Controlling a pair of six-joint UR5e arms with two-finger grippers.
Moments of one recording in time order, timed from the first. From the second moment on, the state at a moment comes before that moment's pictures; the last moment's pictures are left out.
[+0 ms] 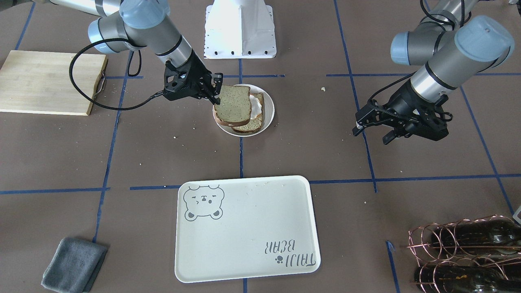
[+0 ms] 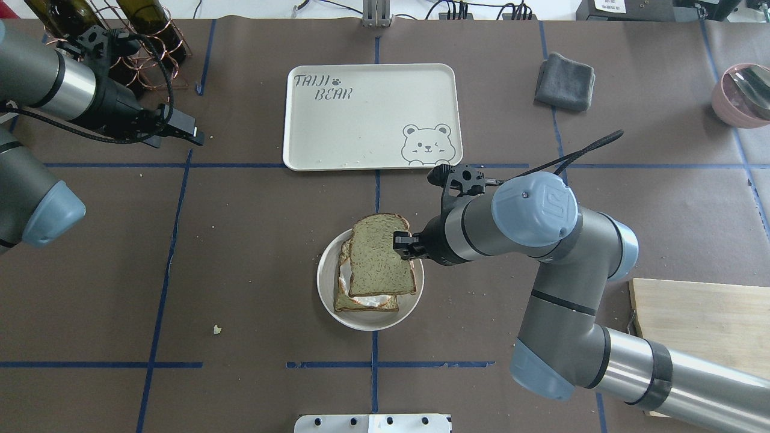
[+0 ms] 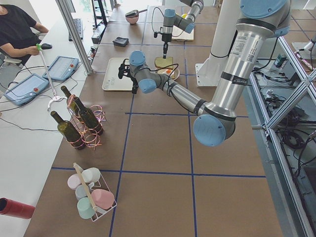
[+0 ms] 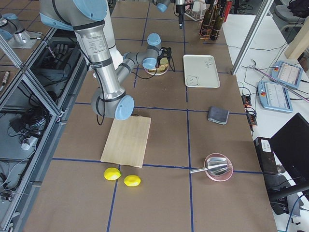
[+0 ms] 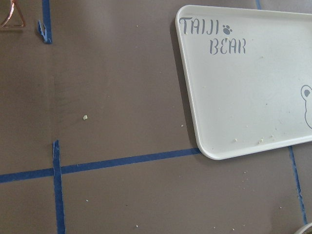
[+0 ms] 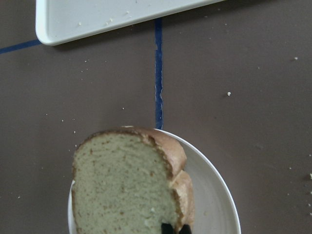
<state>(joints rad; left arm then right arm) -0.97 -1.89 -1.73 -2.10 -2.27 -0.97 0.46 -1.09 1.79 -1.12 1.88 1.41</state>
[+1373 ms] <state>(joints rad) -0.94 -1.92 -1.73 -2.10 -2.26 -1.01 0.46 -1.05 1.77 -1.18 1.86 1.46</state>
